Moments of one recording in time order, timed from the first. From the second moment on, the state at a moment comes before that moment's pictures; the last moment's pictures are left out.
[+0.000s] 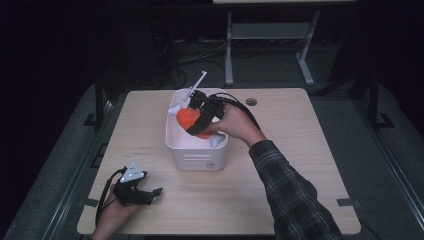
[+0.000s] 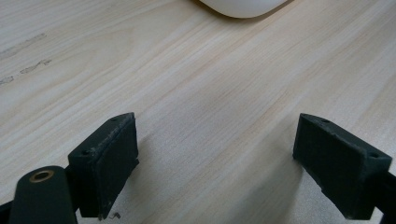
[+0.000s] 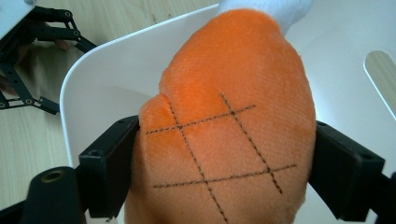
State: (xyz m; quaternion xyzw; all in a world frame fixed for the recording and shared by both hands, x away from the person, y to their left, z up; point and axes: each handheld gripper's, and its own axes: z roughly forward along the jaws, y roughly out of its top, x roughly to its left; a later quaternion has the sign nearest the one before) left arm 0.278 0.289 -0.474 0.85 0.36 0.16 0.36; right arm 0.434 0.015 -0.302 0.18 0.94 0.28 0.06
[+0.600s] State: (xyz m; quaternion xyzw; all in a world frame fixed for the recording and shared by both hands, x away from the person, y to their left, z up) left arm 0.278 0.289 -0.474 0.85 0.36 0.16 0.36; right arm 0.433 0.016 -0.308 0.18 0.94 0.27 0.04
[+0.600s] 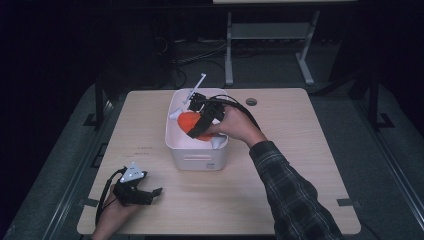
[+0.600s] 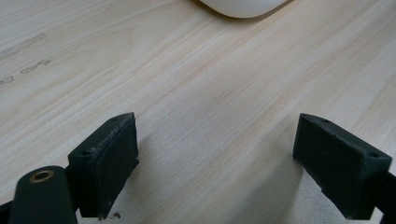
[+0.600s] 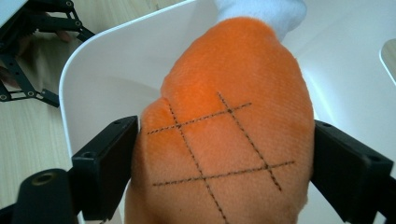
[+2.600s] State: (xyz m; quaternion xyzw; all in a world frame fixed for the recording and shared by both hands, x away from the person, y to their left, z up) left arm 0.277 0.289 -0.475 0.84 0.36 0.16 0.36; right arm 0.380 -0.120 -0.307 0.27 0.88 0.37 0.10
